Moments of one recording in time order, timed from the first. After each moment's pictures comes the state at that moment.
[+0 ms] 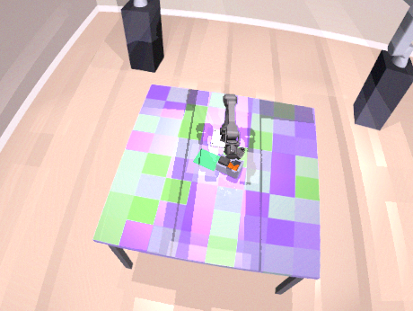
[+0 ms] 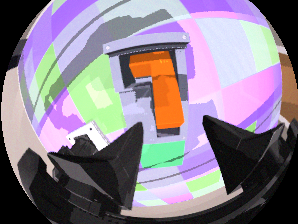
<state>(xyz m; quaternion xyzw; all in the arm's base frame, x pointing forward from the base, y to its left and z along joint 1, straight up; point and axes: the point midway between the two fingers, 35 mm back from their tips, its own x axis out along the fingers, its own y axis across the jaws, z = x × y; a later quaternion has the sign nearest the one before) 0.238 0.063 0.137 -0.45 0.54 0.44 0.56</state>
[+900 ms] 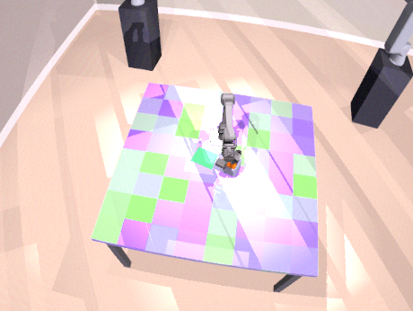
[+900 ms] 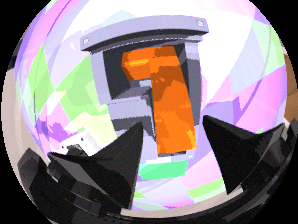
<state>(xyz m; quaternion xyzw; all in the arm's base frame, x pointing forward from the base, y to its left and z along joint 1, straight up) 0.239 0.063 0.095 -0.45 0.54 0.44 0.56</state>
